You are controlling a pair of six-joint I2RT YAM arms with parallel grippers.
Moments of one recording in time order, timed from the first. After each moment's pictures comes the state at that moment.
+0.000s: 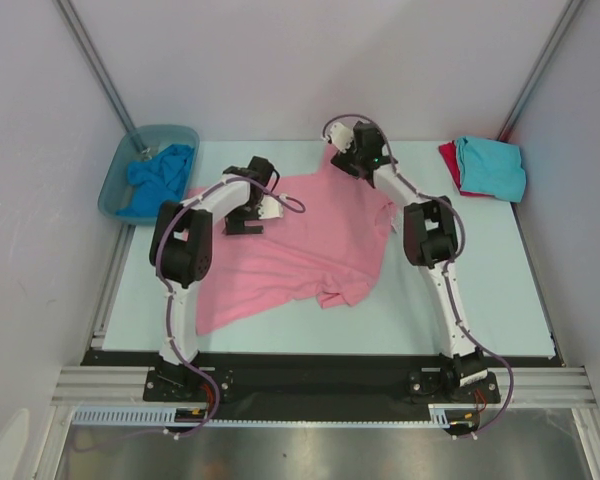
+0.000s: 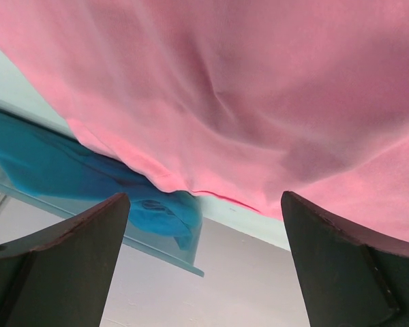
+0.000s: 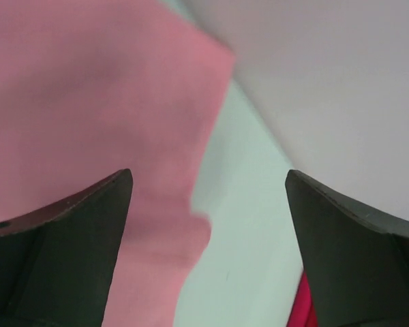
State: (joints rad) left arm -0.35 2.18 1.70 -0.87 -0.43 1.09; right arm 0.33 2.65 2.26 -0.01 0.21 -0.85
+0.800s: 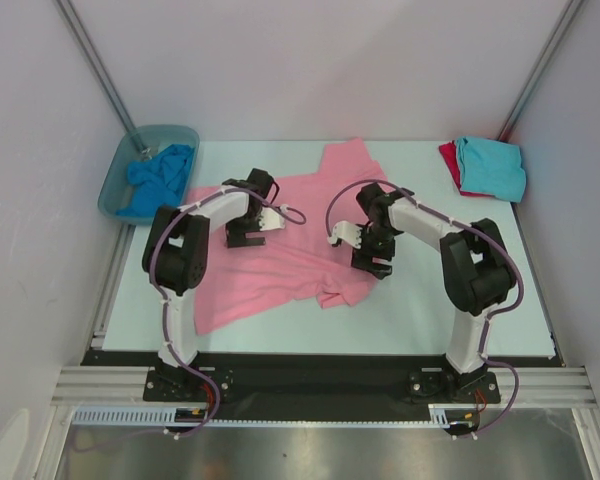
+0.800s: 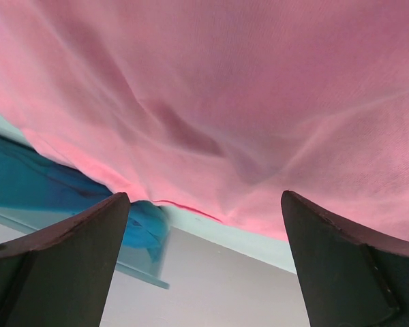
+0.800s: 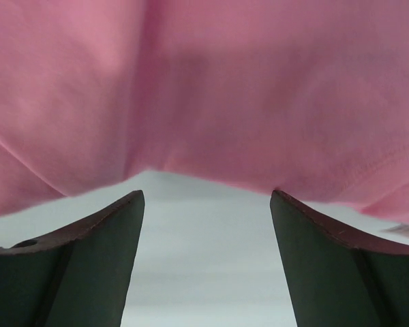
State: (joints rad) left arm -0.36 2.08 1.51 -0.78 -0.38 1.05; right arm 0.44 1.89 1.36 -0.93 -0.16 -0.98
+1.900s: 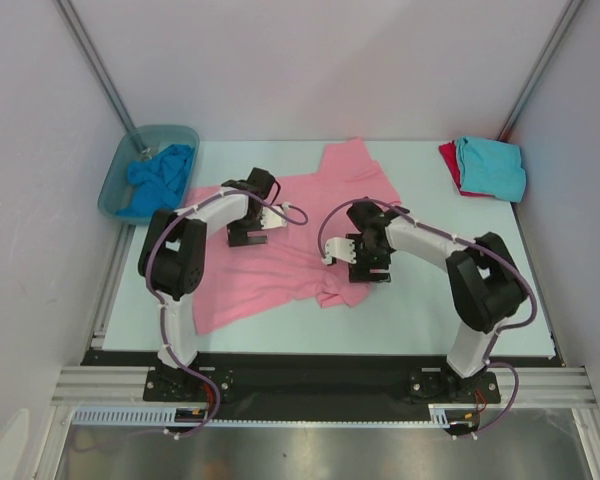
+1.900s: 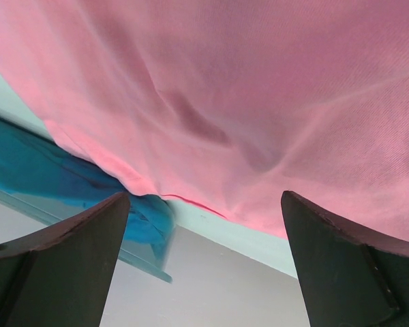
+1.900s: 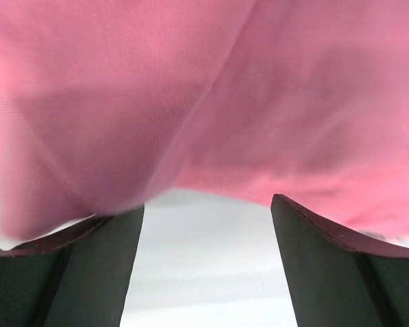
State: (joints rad) left arm -0.38 2.03 1.47 -0.74 -0.38 1.04; right arm 0.56 1.80 1.21 -0.80 -0.04 -1.07
